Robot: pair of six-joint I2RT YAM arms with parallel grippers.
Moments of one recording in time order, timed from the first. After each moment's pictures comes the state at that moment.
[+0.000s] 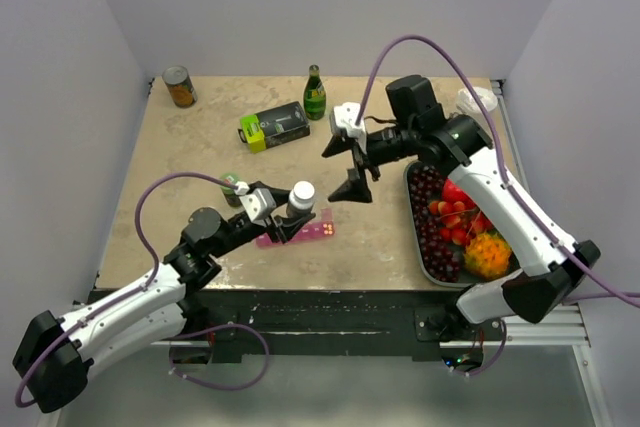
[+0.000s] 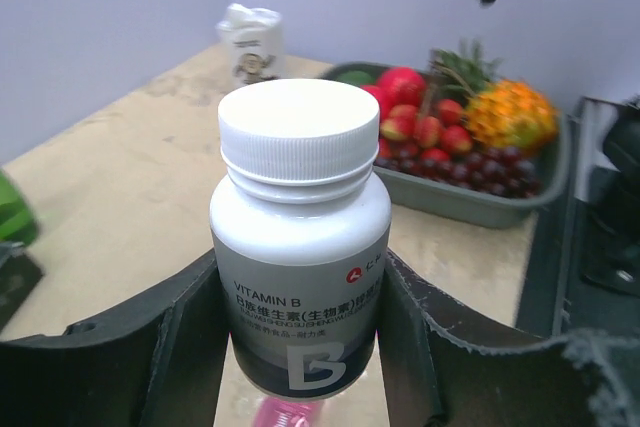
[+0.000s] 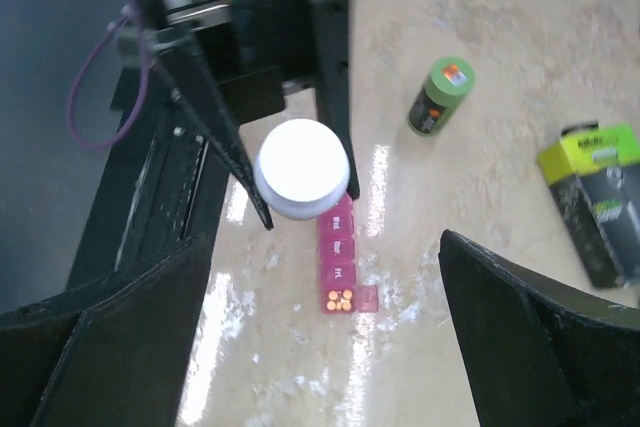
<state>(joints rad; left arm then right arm) -0.75 0.77 0.36 0.54 0.26 0.00 0.61 1.44 1.63 -0.84 -0.88 -0.56</state>
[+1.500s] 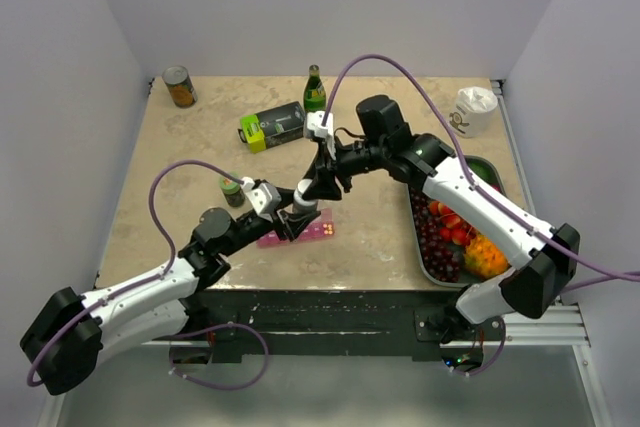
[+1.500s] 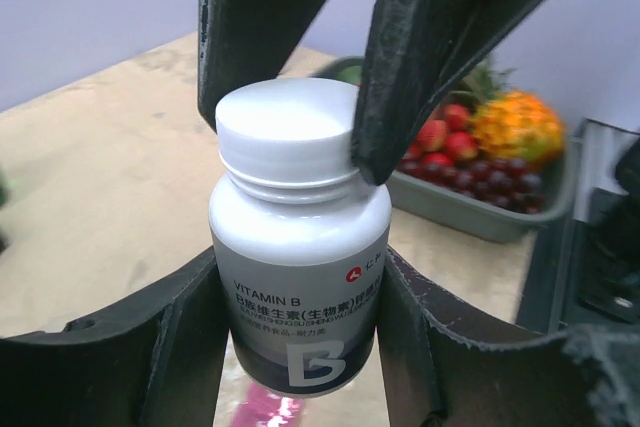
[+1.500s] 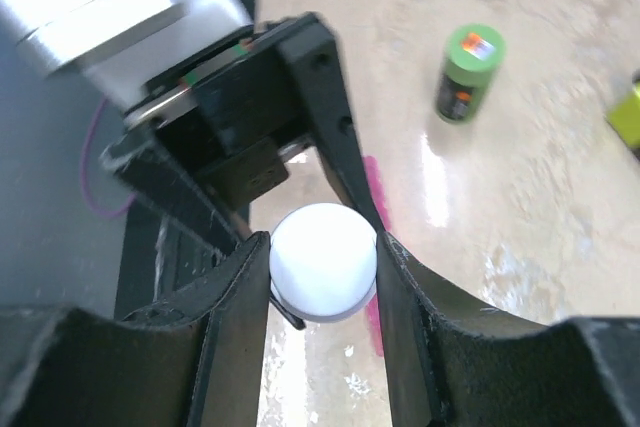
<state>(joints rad) -0.76 0.91 0.32 0.73 0.28 -0.10 0.73 1.45 1.44 -0.57 -0.80 -0.30</state>
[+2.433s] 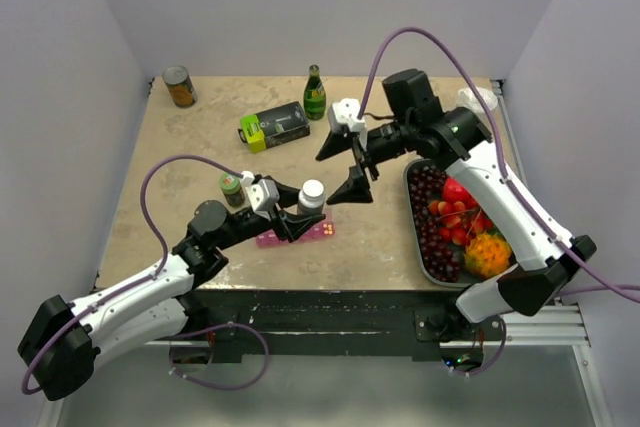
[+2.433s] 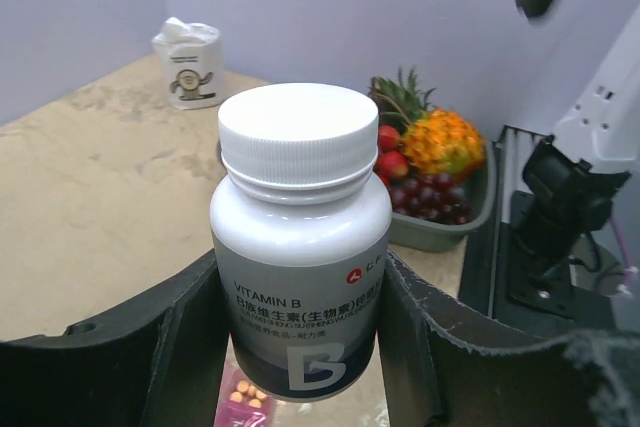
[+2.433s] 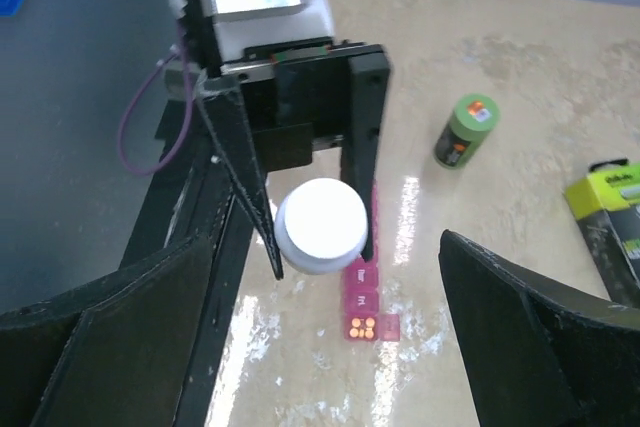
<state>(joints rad) -0.75 0.88 0.39 0.65 0.37 -0.12 0.60 1.47 1.74 -0.93 -1.01 -0.59</state>
